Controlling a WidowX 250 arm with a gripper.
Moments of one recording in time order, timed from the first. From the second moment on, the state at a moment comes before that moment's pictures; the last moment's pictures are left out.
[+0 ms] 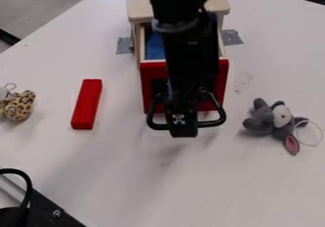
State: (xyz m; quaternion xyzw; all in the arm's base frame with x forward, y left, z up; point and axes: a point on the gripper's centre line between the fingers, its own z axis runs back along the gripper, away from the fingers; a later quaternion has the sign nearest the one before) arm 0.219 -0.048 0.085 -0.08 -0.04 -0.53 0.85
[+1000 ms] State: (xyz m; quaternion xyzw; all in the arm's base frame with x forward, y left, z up) arm 0.215 -0.061 0.034 -0.14 0.05 -0.49 0.86
